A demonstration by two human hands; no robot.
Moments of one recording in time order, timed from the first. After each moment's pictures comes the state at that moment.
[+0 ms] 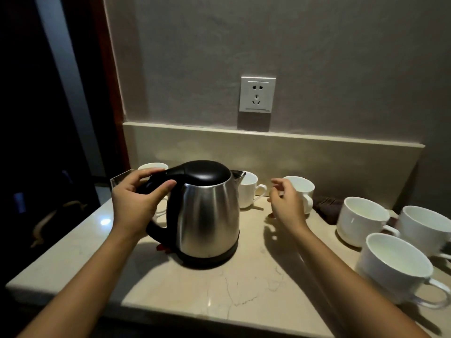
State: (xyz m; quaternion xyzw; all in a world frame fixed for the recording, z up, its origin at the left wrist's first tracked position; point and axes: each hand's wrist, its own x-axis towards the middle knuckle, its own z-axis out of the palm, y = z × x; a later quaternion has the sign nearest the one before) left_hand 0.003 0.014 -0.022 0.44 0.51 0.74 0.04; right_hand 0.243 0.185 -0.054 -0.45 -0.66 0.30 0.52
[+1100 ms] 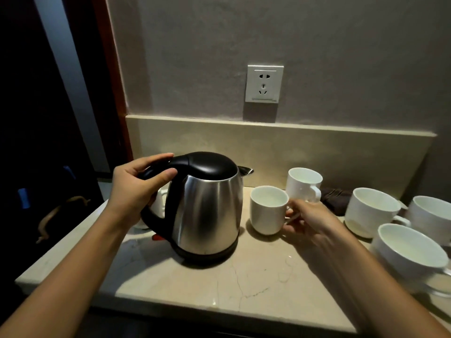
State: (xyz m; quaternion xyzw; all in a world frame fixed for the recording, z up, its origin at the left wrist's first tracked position) left_hand -0.012 -0.003 -0.002 0.51 0.47 0.70 0.15; right_hand 0.277 0.160 -0.057 -0.51 -0.45 0.62 0.40
